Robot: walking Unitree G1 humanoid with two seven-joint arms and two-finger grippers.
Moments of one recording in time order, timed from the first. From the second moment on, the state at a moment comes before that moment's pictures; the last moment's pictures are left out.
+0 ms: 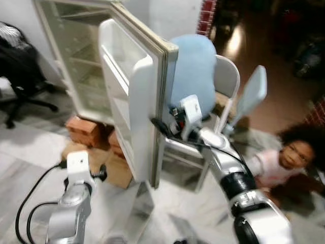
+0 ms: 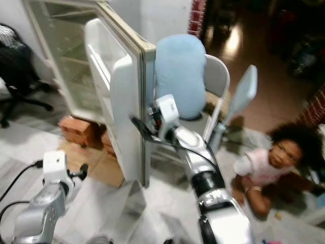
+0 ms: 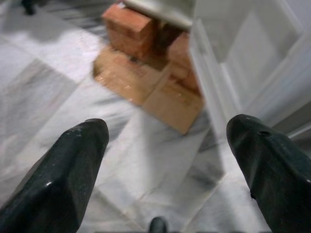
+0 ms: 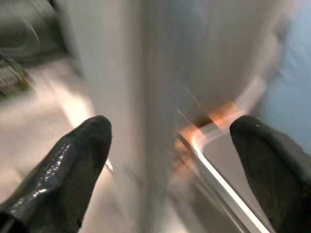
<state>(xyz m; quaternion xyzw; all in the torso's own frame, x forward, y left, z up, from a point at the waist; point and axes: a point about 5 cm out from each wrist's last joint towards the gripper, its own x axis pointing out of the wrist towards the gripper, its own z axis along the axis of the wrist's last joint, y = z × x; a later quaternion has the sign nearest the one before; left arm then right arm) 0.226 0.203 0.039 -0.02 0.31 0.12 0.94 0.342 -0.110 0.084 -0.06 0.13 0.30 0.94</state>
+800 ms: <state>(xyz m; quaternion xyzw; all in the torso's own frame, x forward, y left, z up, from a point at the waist) 0.236 0.196 0.045 -0.01 0.30 0.10 0.95 0.314 0.006 0.212 0.22 0.01 0.51 0.83</state>
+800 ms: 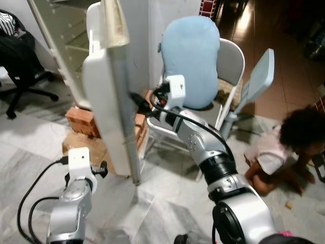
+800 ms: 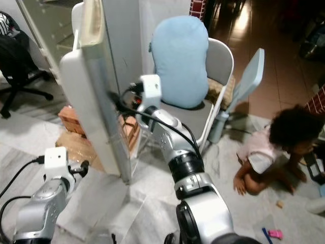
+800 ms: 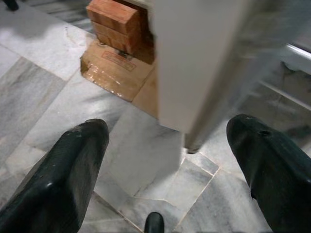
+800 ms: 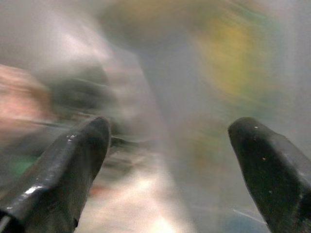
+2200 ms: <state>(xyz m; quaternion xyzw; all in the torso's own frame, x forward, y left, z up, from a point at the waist) 0.302 0.268 0.083 0.09 0.15 0.17 0.97 0.276 -0.143 0.077 0.03 0.15 0.18 0.97</state>
